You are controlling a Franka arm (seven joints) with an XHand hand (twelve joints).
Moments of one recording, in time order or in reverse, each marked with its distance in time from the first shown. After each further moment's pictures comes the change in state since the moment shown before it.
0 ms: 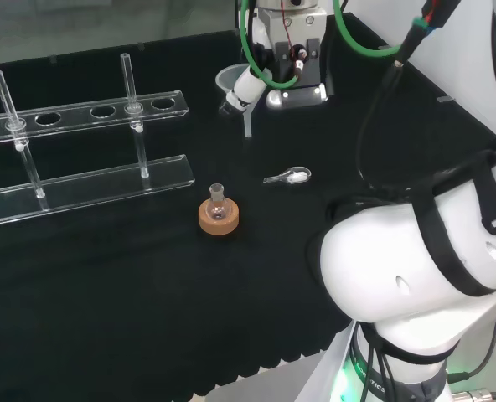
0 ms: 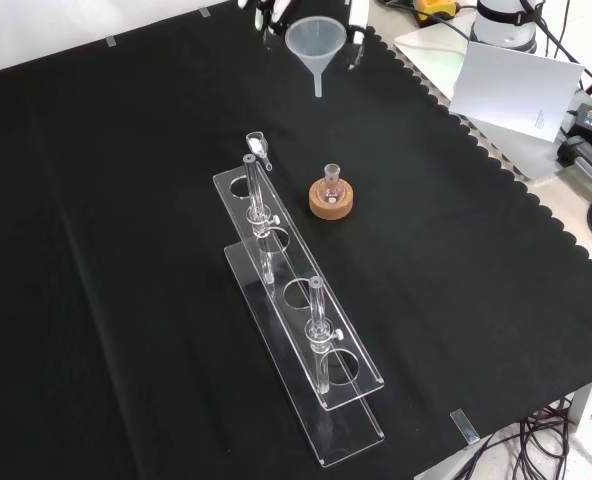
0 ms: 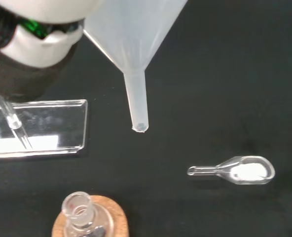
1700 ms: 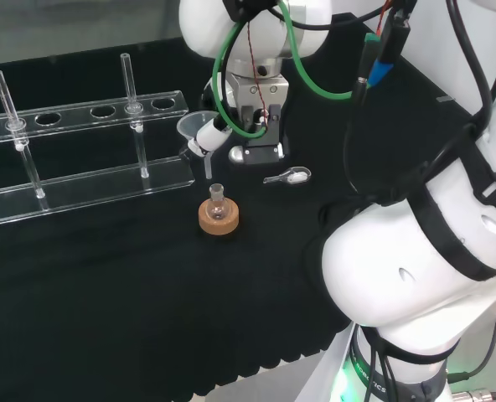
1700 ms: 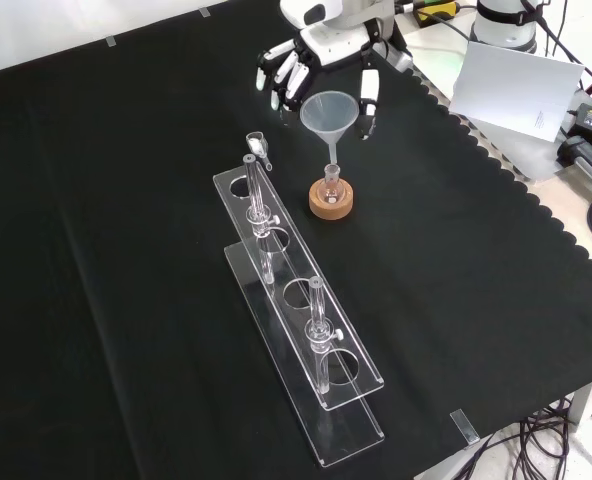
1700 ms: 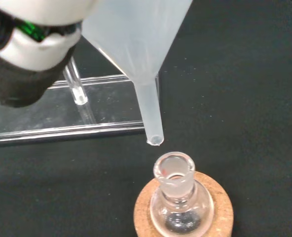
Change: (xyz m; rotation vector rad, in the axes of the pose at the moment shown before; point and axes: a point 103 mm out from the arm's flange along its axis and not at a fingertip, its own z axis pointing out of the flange) arm 0.054 0.019 0.090 -0.043 0.128 -0.084
